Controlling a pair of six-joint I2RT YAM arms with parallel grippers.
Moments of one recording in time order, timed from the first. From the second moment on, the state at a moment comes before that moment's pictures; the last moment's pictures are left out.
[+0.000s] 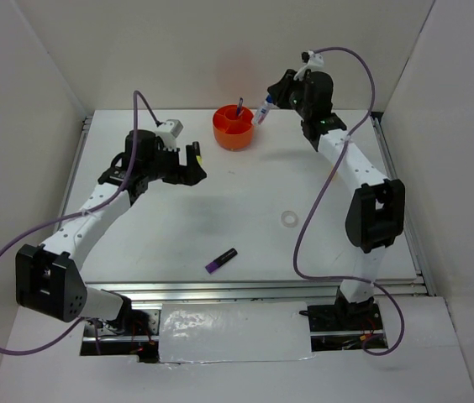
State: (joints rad) left arm -0.28 1.38 1.14 -0.30 0.34 -0.24; right arm 0.24 1.88 1.71 0.10 -0.18 0.38
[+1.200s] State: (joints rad) left arm -0.18 1.46 1.13 -0.30 0.38 -0.22; right arm 0.29 2.32 2.07 0.24 0.00 0.31
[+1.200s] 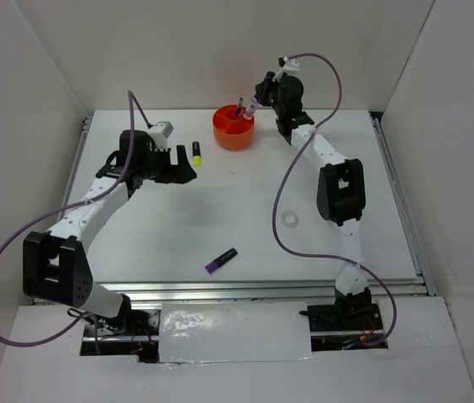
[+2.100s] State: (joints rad) left arm -0.17 1.46 1.12 -0.31 0.39 -0.22; right arm 0.31 2.27 1.97 0.27 -0.01 0.22
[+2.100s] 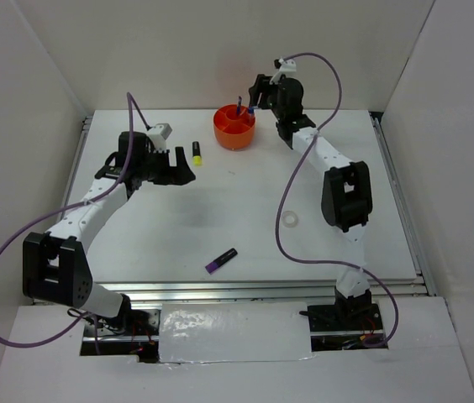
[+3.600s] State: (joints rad) left arm -0.20 1.40 1.07 -0.42 0.06 -0.16; right arm -0.14 2.08 1.54 -0.44 0.02 0.19
